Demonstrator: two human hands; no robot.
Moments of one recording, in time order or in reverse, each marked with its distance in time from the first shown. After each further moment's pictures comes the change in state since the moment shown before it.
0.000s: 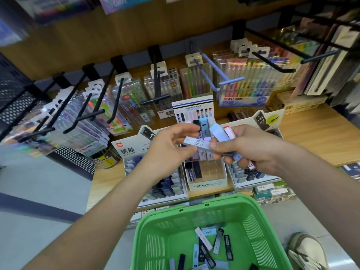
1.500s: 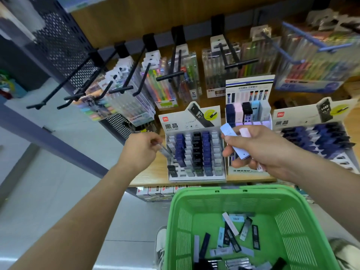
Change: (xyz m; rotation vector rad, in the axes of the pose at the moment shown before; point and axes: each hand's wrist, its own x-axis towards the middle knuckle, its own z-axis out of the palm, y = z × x) left_hand -0.064 -0.115 -0.132 0.867 0.276 -0.144; right_hand 0.011 0.012 0.090 -0.013 -0.034 0.006
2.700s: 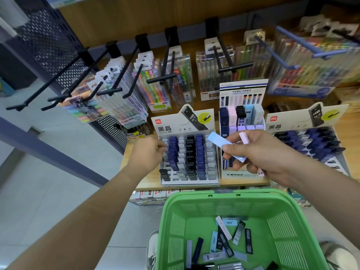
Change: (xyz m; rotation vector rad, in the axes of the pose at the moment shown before) left_hand 0.024 0.007 0.042 0.040 -0.035 0.007; right_hand 0.005 0.006 -0.014 -0.003 0.009 -0.013
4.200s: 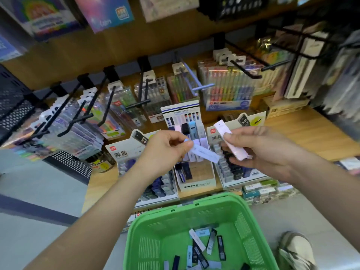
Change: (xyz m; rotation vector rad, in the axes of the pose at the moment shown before) left_hand -0.013 0.200 -0.046 -0.748 -0.212 0.081; right_hand -0.052 0.006 -0.116 0.357 0.107 -0.047
